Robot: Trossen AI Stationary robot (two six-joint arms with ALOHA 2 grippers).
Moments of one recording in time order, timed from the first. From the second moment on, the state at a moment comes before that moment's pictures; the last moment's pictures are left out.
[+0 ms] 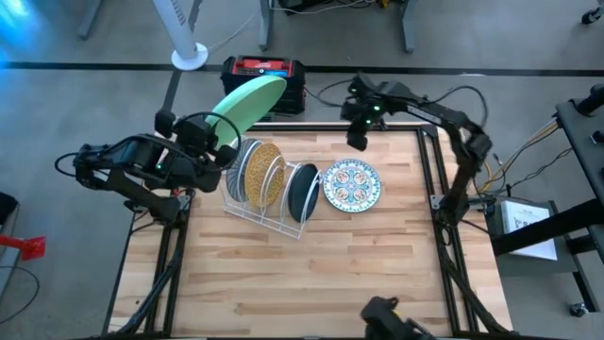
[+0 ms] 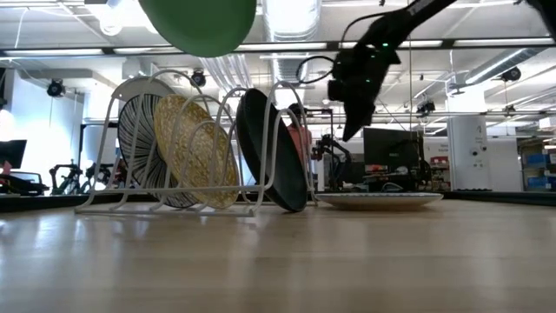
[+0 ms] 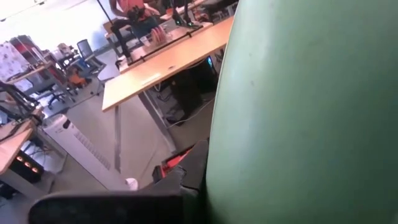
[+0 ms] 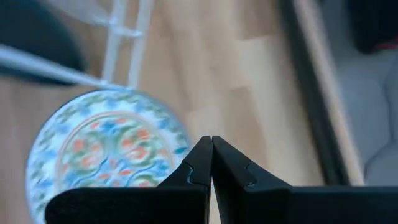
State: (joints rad) left arm -0.22 1.30 1.76 -1.56 -1.30 -0.77; right arm -0.76 1.81 1.54 -0.95 -0.30 -0.46
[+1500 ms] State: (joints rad) left arm -0.22 1.34 1.73 -1.57 -1.25 -0.77; right arm -0.80 1.53 0.81 -0.53 -0.28 0.05
